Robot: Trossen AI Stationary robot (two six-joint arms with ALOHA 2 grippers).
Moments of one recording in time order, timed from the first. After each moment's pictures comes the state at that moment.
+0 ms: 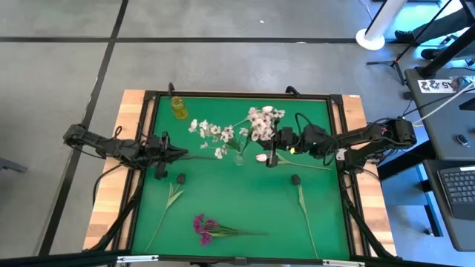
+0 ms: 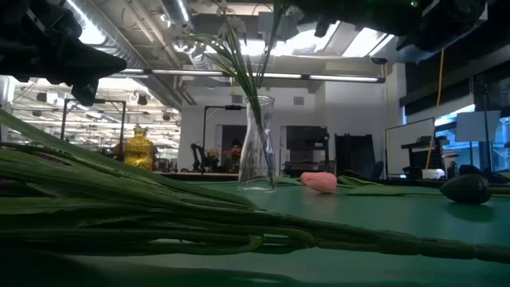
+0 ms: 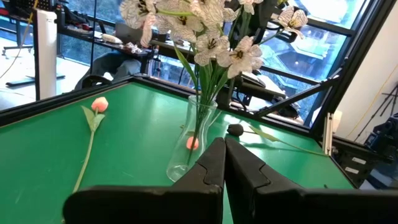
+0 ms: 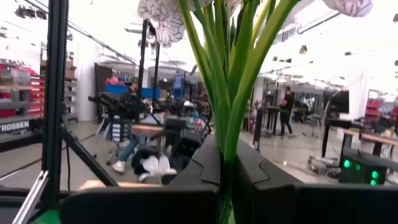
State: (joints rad) left arm -0.31 0.08 0.01 0.07 -0.48 -0.29; right arm 0.00 1.43 0.67 1.10 0.01 -0.11
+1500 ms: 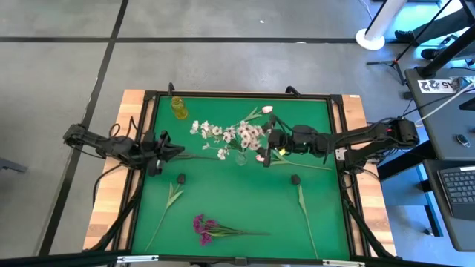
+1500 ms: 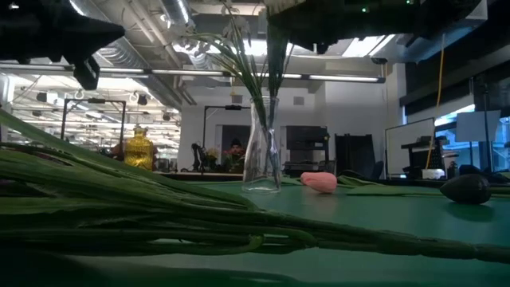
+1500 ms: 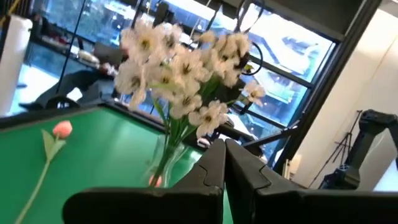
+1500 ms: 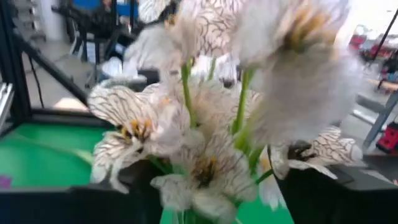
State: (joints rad) left arm -0.31 0.08 0.04 0.22 -0.44 -0.36; right arm 0.00 1.38 0.73 0.64 0.12 -0.16
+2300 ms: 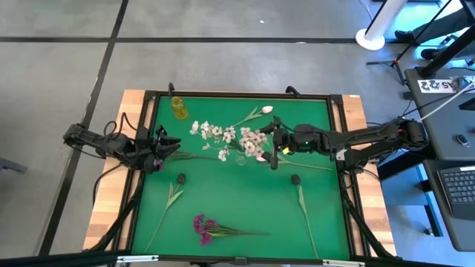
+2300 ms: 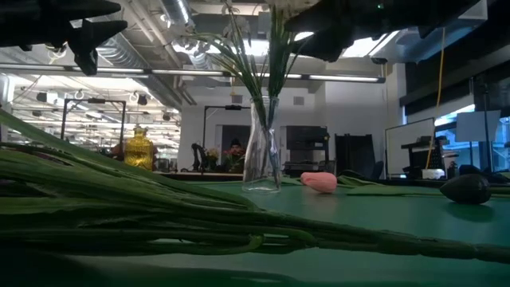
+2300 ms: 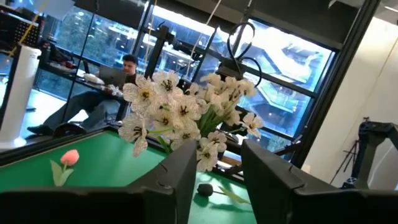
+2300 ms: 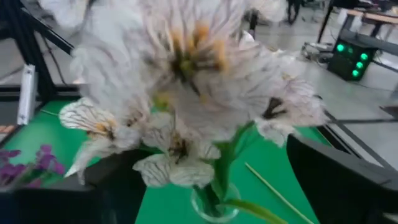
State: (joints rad) left arm -0.30 0.08 0.10 0.22 -0.48 -0.28; right arm 0.00 1.28 0.75 0.36 0.10 -0.03
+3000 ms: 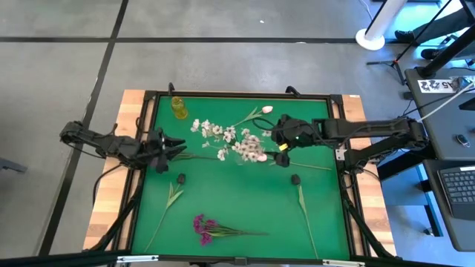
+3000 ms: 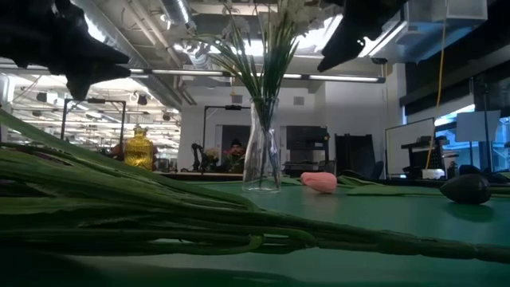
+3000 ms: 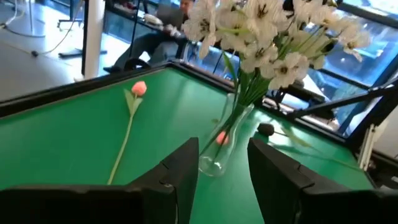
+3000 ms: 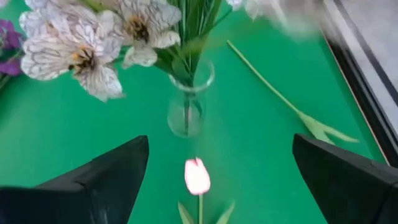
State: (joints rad) left arm -0.31 0.19 0.16 -0.12 -0.63 -0.44; right arm 0.00 1.28 1.11 -0.59 0.15 0.03
